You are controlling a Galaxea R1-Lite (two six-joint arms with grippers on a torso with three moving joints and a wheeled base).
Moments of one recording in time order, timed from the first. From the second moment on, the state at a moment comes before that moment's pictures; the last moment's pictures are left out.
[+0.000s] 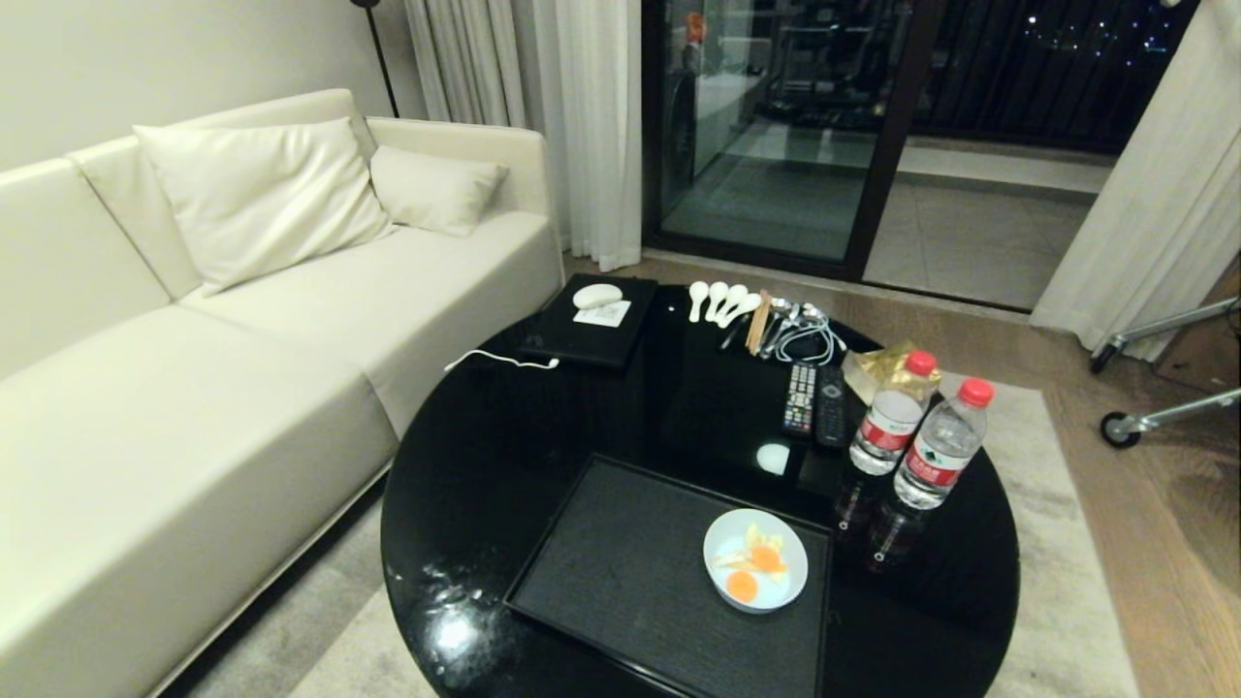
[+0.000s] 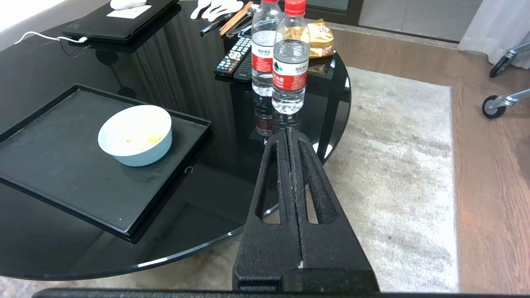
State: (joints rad) left arm 0.00 0.00 0.00 -0.01 0.01 -0.01; right arm 0.00 0.00 -0.01 0.01 0.00 -0.01
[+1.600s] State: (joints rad) left arm 0.00 0.00 0.00 -0.01 0.01 -0.01; right arm 0.08 0.99 -0.62 0.26 0.36 -0.29
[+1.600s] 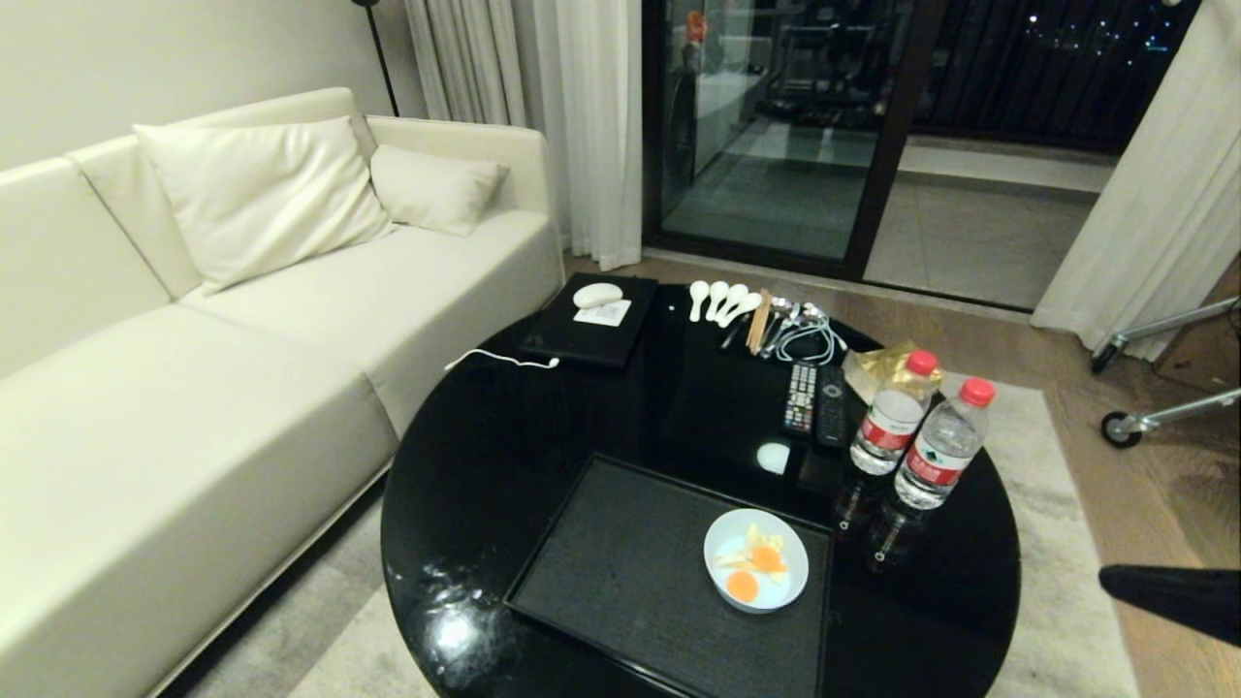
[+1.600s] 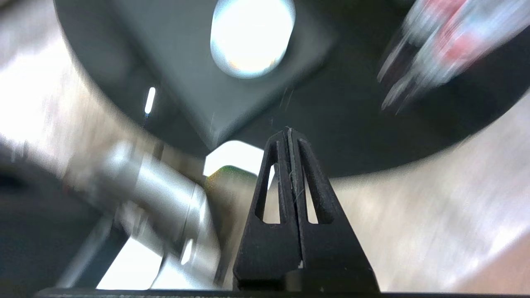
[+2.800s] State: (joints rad) left arm 0.00 0.00 0.00 -0.01 0.01 -0.01; right arm 0.60 1.69 -1.08 0.38 -0.04 0.13
